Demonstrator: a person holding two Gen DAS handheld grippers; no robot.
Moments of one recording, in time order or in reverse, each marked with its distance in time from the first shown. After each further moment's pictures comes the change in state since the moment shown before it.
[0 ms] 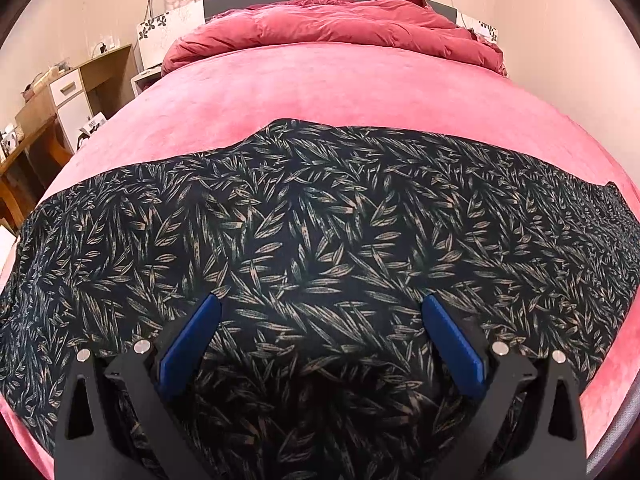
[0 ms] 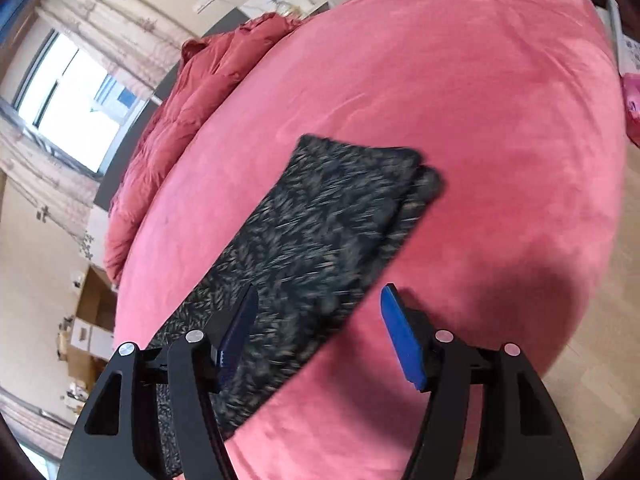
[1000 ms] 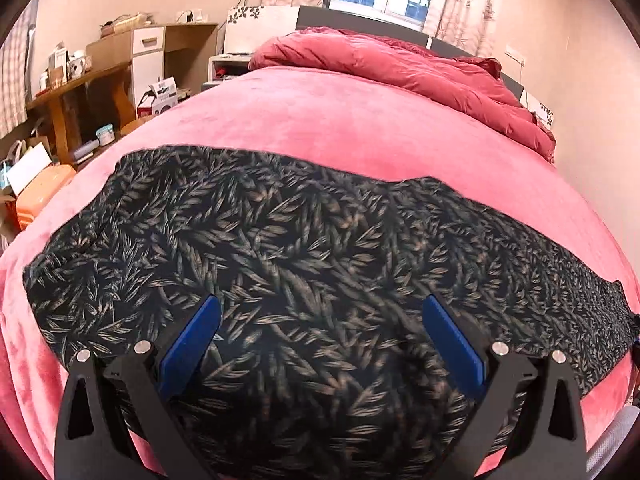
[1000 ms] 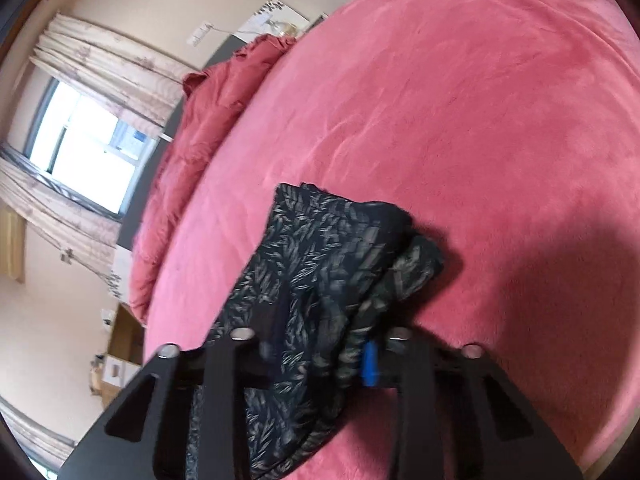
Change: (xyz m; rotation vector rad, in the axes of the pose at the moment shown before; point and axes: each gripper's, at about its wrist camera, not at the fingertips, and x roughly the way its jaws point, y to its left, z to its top) left arm -0.032 0.115 -0.027 -0.299 -0.102 0.040; right arm 0.054 -0.017 0.046 0.087 -0.049 0.096
